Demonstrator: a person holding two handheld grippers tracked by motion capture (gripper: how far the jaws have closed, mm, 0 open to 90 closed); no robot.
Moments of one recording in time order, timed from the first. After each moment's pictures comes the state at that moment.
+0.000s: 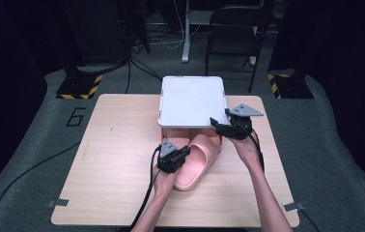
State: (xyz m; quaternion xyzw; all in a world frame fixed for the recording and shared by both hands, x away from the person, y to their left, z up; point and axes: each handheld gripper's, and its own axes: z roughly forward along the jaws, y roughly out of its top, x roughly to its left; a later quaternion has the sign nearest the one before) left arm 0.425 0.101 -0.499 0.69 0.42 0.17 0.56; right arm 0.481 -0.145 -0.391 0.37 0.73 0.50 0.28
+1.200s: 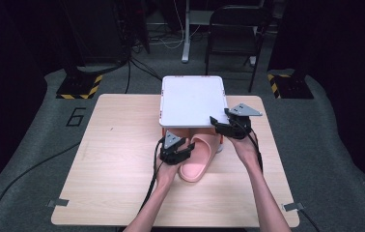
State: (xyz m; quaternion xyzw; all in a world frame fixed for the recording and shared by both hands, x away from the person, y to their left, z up) left arm 0.453 0.095 -0.495 0.71 0.40 0.19 0.54; right arm 0.483 -0.143 -0.393 0.38 0.73 0.50 0.29
